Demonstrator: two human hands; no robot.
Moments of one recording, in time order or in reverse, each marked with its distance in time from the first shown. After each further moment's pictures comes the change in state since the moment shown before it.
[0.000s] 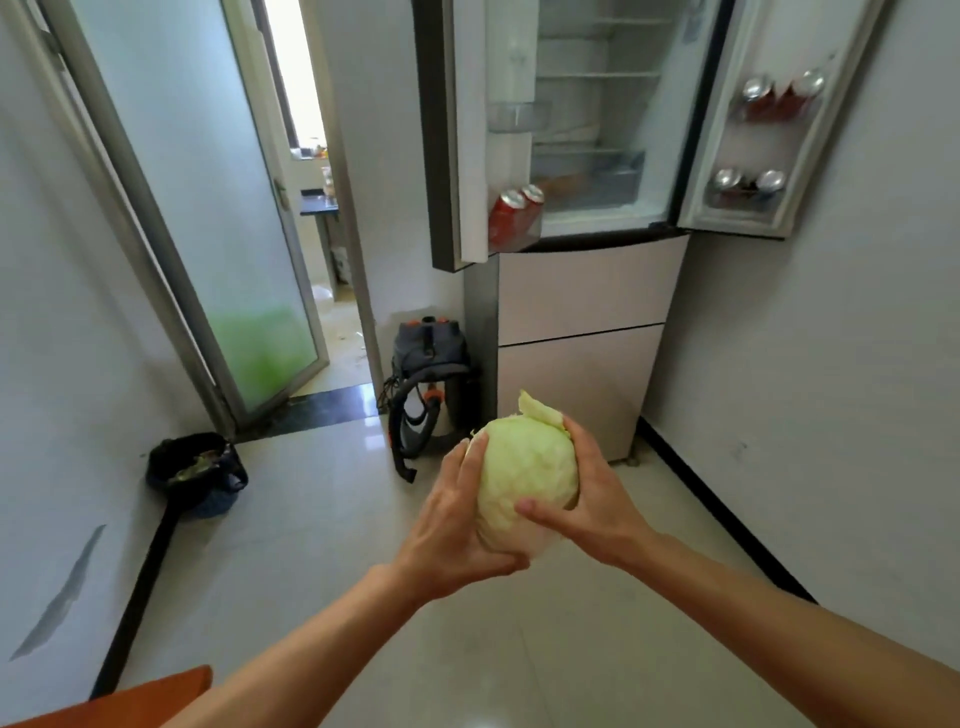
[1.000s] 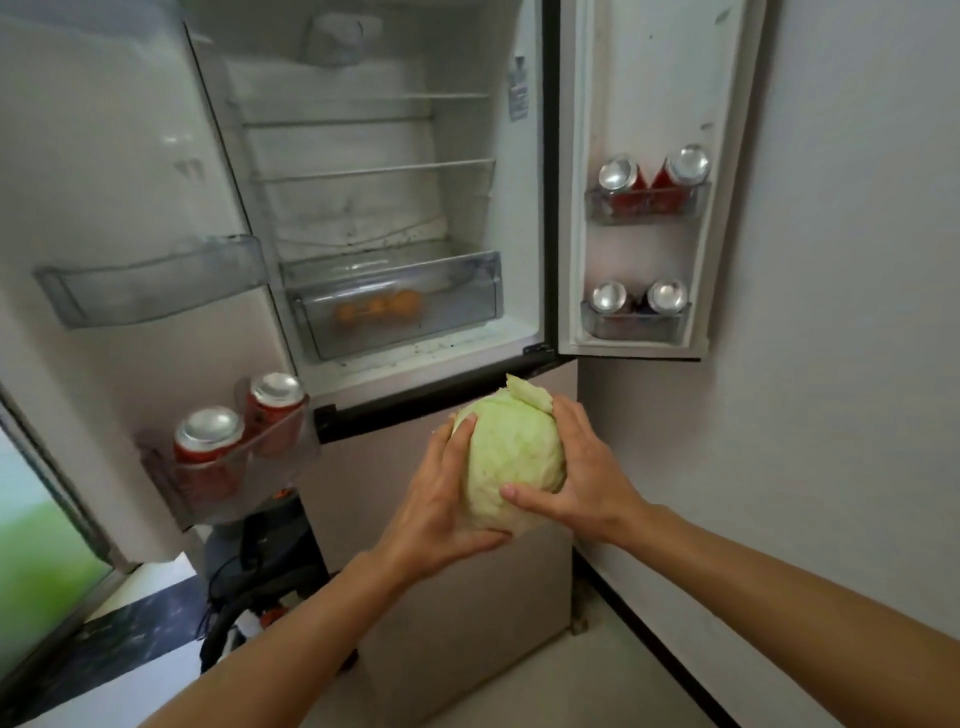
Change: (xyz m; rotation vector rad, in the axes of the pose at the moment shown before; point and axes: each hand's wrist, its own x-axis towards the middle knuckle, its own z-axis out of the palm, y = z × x) left_hand 0.642 -0.071 0.178 0.079 -0.020 0.354; right_hand 0.452 0.285 -0.324 -0.269 0.237 -0.121
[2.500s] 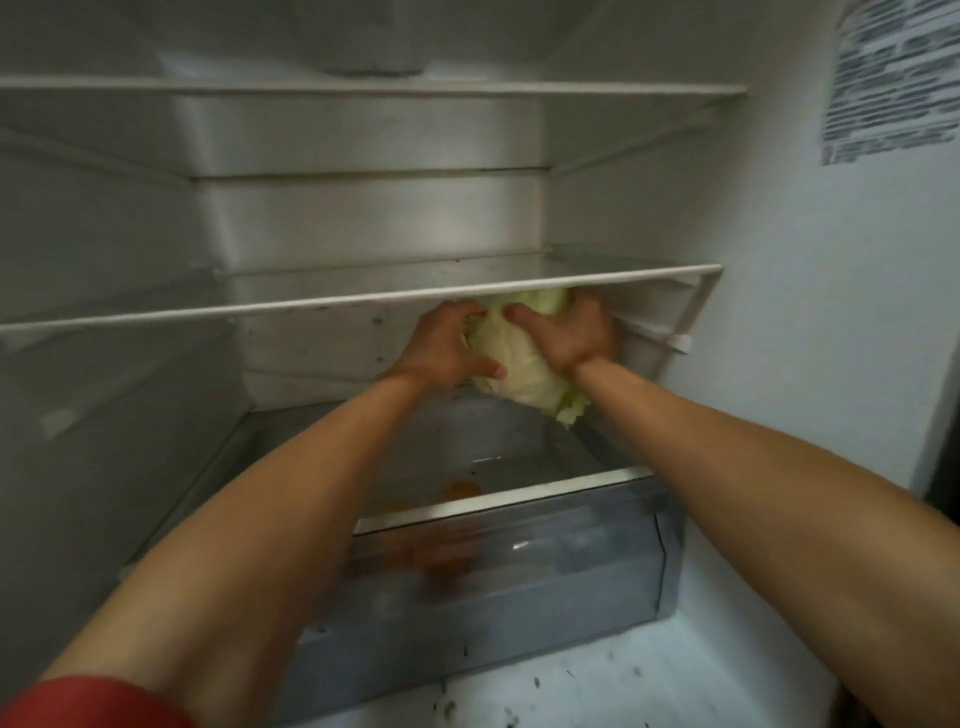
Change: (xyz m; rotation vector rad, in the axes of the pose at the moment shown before) left_hand 0.590 -0.461 -0.099 0.141 0.205 -0.364; right_hand 0.741 0.238 0.117 0.174 0.331 0.242
